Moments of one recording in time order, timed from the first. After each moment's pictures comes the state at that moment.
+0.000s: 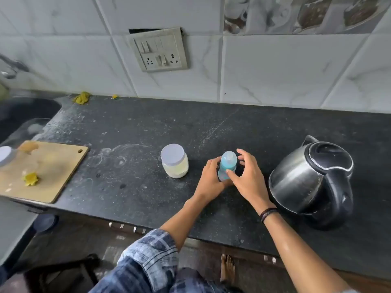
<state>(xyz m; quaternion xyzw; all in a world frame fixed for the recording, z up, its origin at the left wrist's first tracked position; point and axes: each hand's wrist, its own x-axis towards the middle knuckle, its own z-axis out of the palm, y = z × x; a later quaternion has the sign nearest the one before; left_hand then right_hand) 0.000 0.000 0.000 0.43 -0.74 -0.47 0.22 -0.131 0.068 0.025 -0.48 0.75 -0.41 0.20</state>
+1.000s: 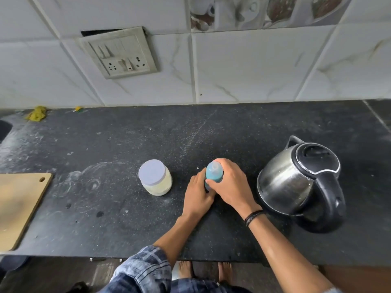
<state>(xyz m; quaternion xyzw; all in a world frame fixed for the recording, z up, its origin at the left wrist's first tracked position) -0.006 -0.016 -0.036 0.41 -0.80 -0.38 0.23 -0.125 0.043 0.032 -0.49 0.79 -0.34 0.16</state>
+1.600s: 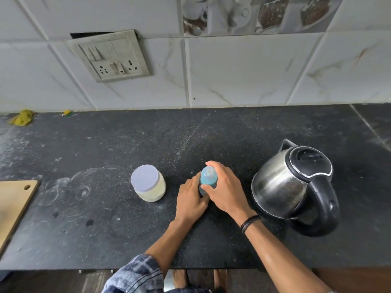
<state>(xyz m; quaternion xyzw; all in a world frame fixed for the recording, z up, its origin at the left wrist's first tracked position) -0.005 -0.024 -0.040 0.39 -0.83 -0.31 0.24 -0.122 0.044 0.031 -0.50 0.78 -0.33 0.16</state>
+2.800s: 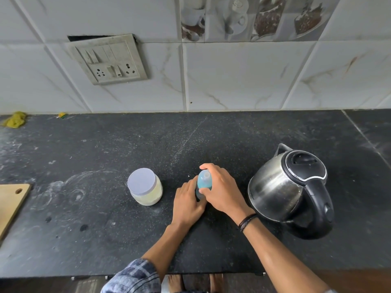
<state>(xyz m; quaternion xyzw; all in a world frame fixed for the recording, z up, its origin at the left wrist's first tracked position) -0.003 -0.026 -0.046 0.40 -0.83 -0.30 0.23 -0.125 0.039 0.050 -0.54 0.78 -0.27 0.18</state>
